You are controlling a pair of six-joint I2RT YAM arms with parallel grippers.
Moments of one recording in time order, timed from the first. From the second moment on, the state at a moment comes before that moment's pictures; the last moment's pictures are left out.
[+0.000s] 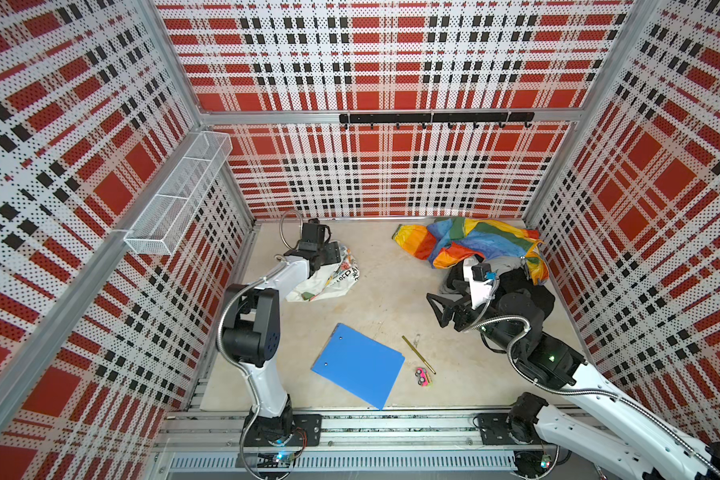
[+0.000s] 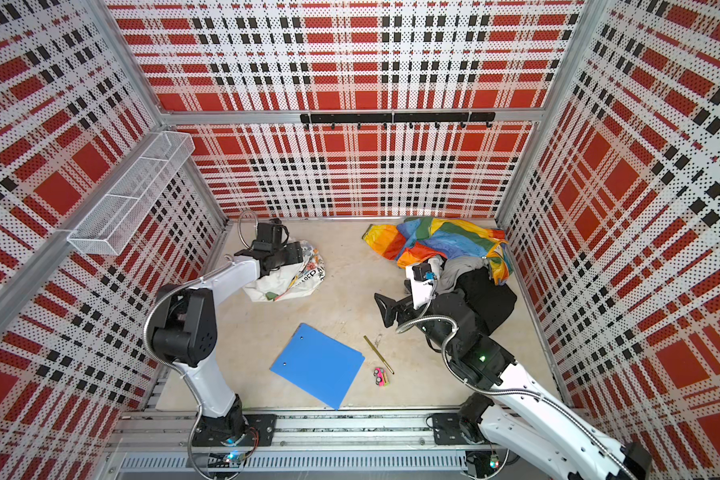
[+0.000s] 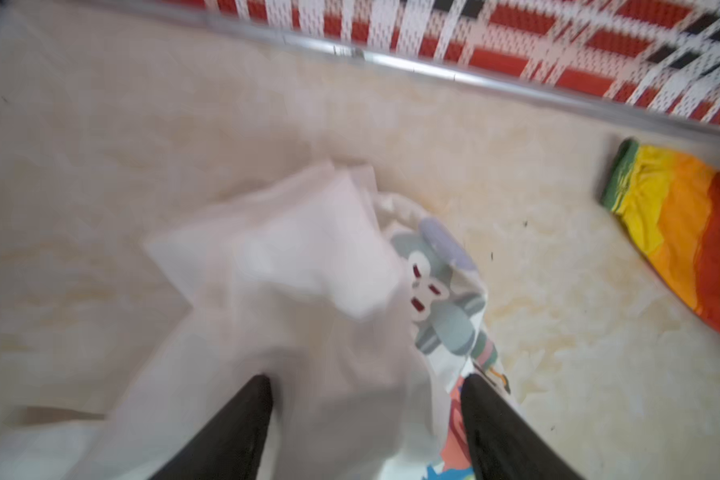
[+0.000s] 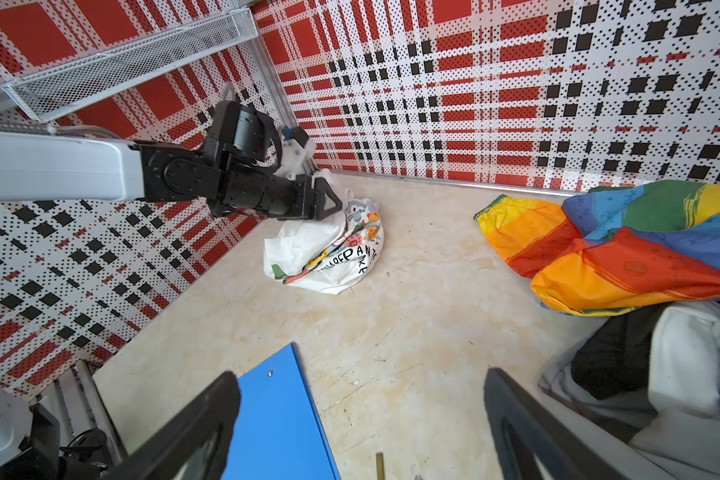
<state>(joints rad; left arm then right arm) -0.18 1.87 1.29 -0.24 -0.06 -0.30 0.75 0.76 0.72 -0.17 0.09 0.28</state>
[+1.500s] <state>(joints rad) -0.13 1.95 1.32 -0.26 -0.05 -0.39 0.75 0.71 0.70 -0.19 0.11 0.29</state>
